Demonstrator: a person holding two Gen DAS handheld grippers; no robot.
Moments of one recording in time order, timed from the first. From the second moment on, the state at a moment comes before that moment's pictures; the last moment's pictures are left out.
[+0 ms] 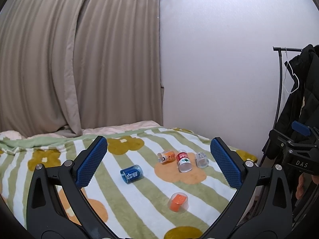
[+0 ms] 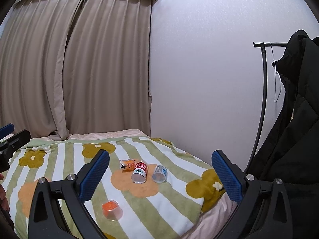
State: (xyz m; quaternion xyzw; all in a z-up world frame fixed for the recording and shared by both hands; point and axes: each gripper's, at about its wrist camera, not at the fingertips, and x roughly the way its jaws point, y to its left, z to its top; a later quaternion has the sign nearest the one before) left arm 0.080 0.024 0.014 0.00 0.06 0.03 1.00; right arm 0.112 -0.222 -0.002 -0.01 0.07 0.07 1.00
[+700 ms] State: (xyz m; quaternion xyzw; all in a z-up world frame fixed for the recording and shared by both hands) left arm 0.074 0.021 0.017 0.02 0.03 0.04 1.00; right arm 0.112 -0.215 0.000 -0.01 0.06 0.08 1.00
